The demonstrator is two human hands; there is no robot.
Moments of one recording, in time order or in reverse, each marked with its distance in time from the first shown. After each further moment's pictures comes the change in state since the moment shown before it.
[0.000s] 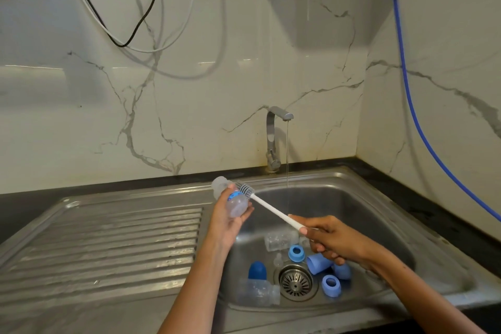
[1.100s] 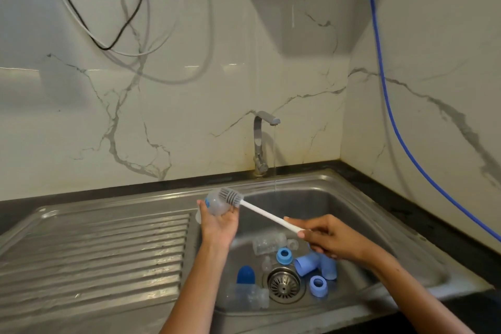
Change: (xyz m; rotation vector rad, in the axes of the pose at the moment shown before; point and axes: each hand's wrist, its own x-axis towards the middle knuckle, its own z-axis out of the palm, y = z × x) left_hand 0.004 0.000 0.007 -0.477 0.041 -0.053; right_hand -0.008 -0.002 -0.013 -0.145 0.070 -0.184
